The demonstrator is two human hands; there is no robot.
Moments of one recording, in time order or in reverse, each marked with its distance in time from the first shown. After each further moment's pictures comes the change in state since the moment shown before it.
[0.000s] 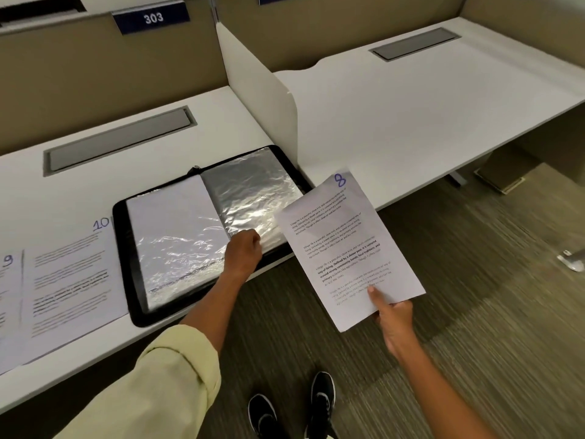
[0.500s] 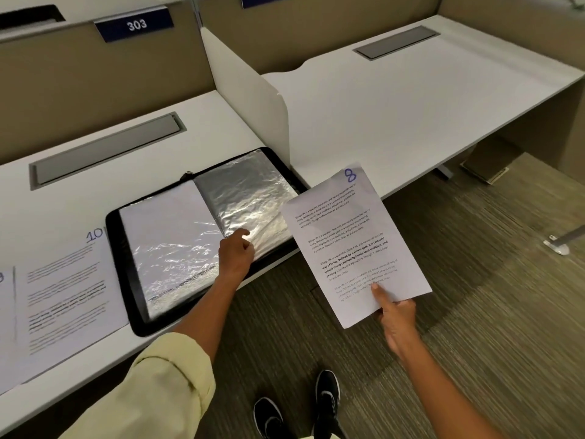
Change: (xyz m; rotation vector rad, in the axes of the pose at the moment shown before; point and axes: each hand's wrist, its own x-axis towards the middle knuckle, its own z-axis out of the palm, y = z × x) left_hand -0.001 -0.012 -0.007 -0.226 0.013 -0.149; right_hand -0.015 0.005 0.000 0.118 0.060 -0.014
